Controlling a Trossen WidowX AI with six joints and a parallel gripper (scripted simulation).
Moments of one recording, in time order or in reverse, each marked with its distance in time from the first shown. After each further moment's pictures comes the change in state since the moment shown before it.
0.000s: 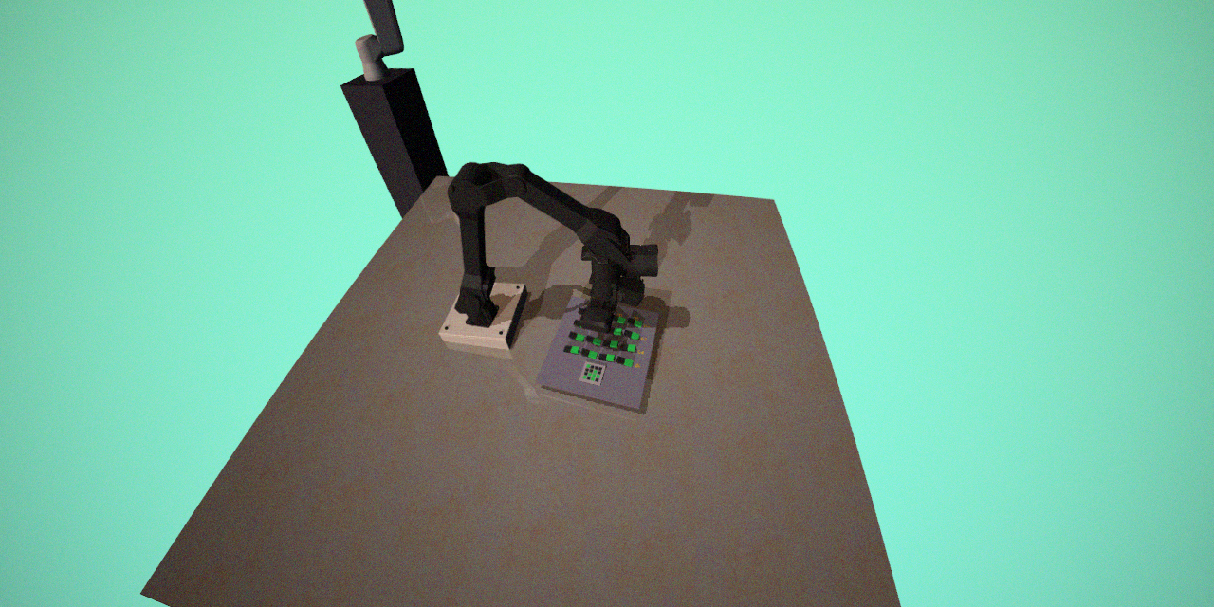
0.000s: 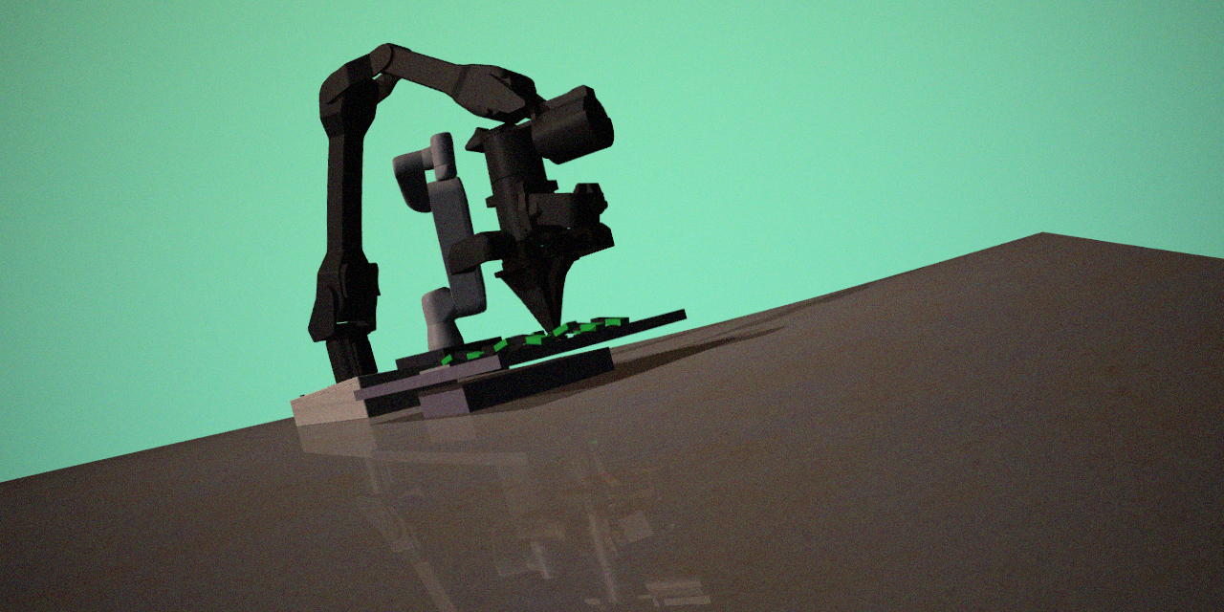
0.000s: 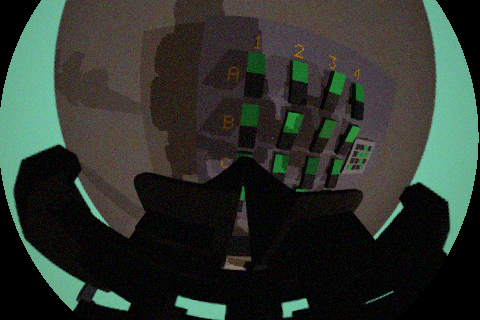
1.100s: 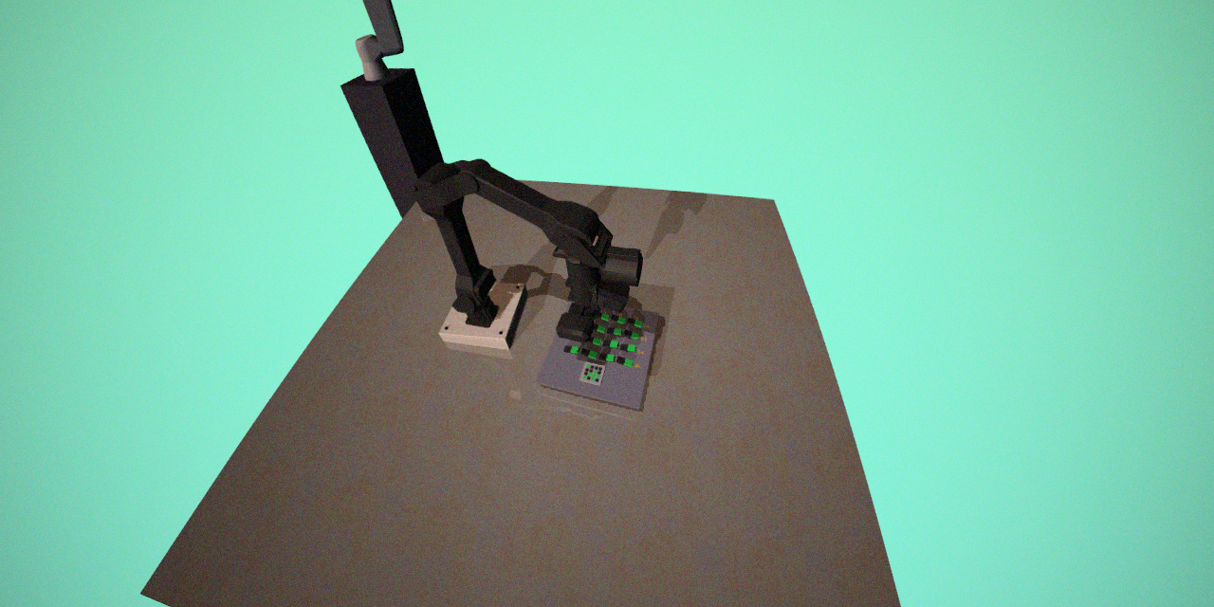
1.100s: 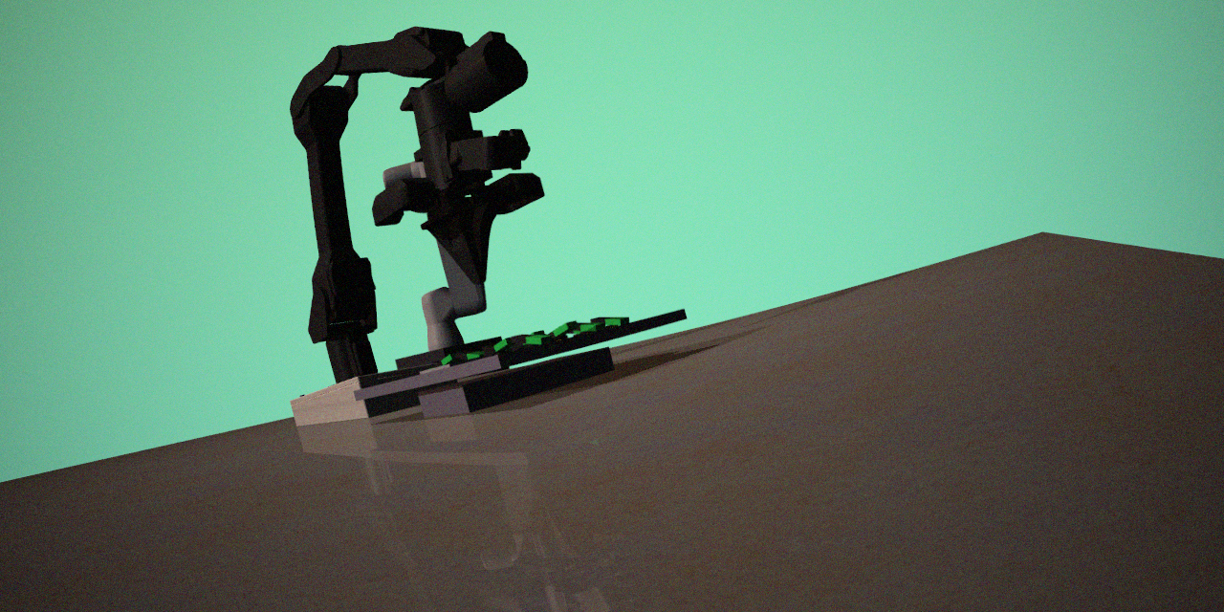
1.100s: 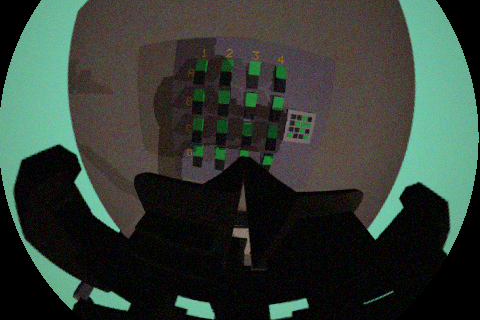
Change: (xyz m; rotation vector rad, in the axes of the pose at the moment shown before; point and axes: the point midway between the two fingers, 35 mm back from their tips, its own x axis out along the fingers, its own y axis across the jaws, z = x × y) arm -0.060 -0.067 -0.018 0.012 -0.034 0.003
